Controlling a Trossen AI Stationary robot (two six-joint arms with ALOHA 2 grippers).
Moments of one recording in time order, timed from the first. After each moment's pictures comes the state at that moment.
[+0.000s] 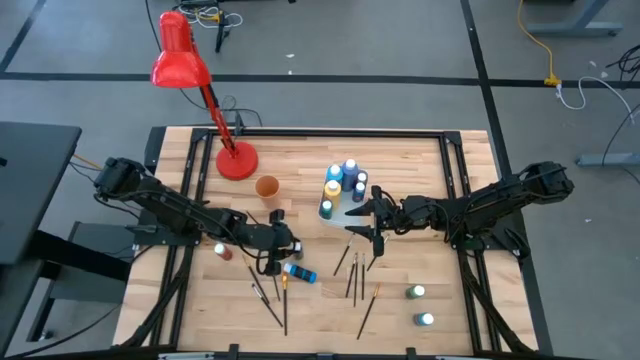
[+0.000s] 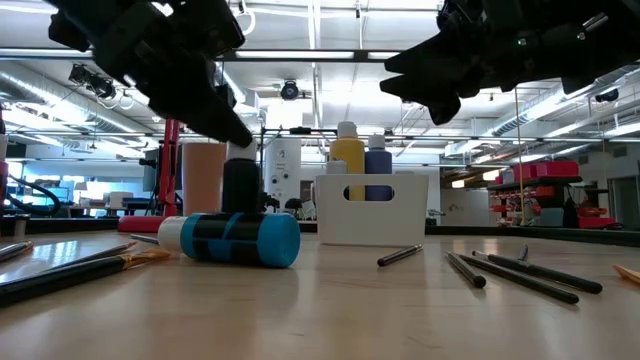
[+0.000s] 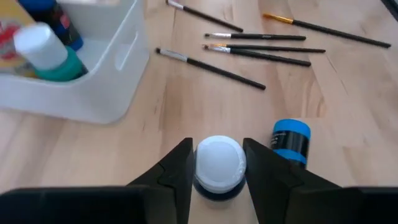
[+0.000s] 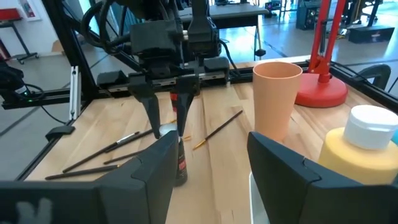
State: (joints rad) left arm -0.31 1.43 0.66 0.12 -0.27 -0.17; right arm 0.12 1.34 0.44 0.78 0.14 0.13
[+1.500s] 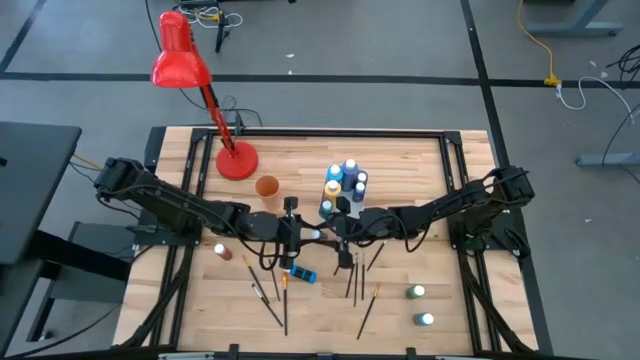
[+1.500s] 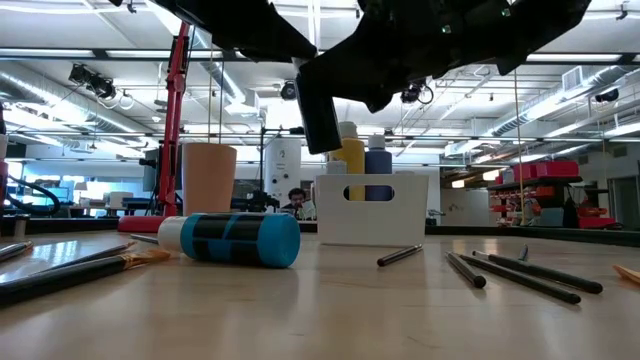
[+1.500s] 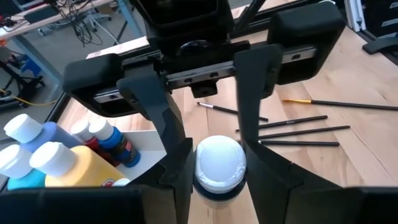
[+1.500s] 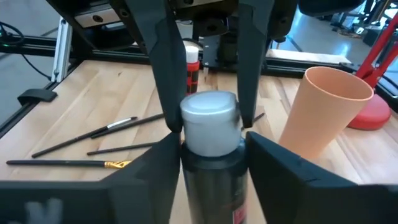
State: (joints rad) left arm -0.27 1.42 0.86 0.15 -0.34 0.14; right arm 0.18 1.68 0.83 0.58 0.15 -0.03
